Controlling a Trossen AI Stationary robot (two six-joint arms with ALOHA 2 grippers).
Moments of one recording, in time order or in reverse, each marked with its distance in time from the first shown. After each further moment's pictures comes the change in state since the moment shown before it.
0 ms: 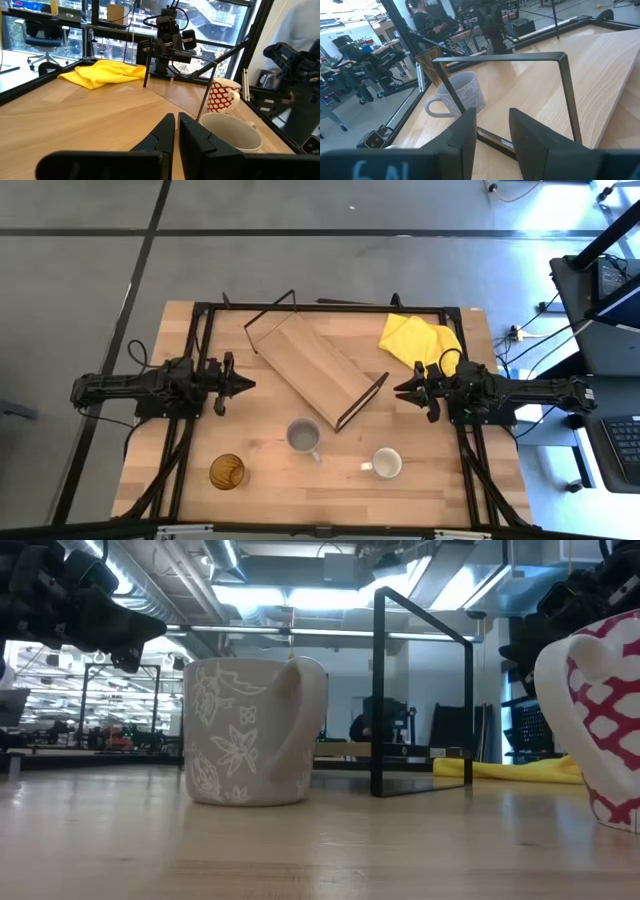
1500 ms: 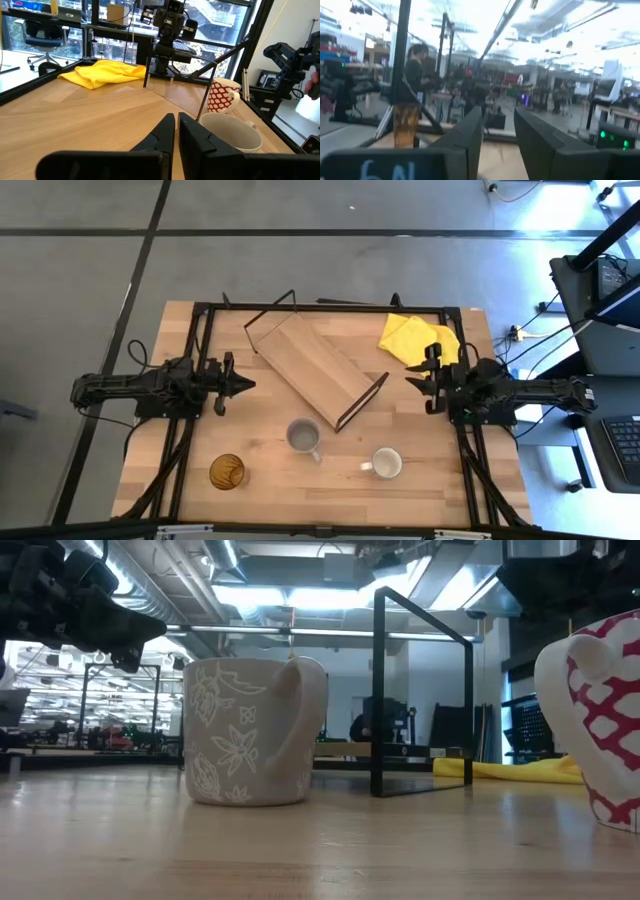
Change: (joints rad) left arm 0.000 0.000 0.000 0.000 0.000 0.000; right arm 0.000 -0.001 0.001 0.388 0.104 -0.464
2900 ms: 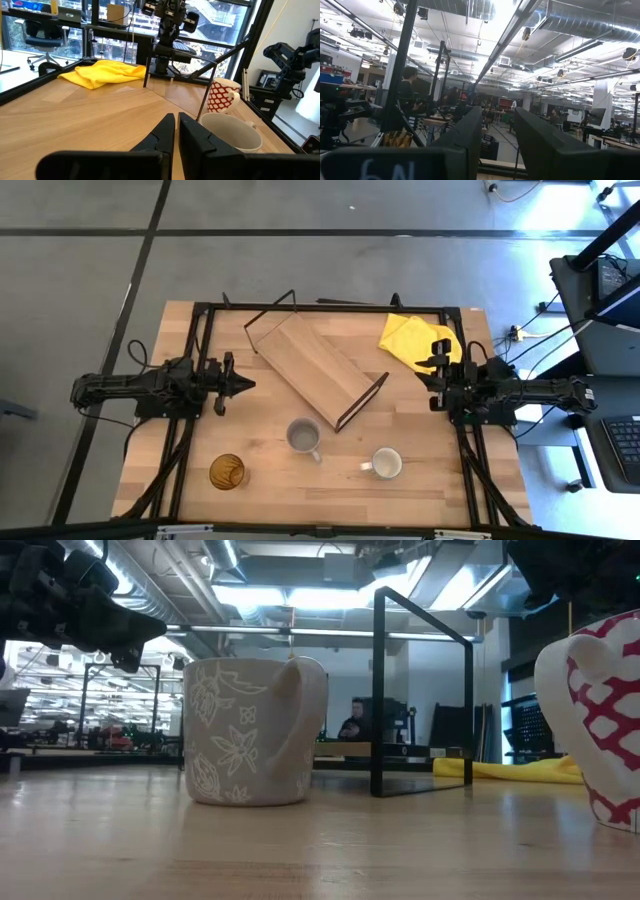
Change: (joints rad) left arm 0.000 0.000 0.000 0.000 0.000 0.000; right arm 0.000 0.000 -0.001 0.181 0.001 -0.031
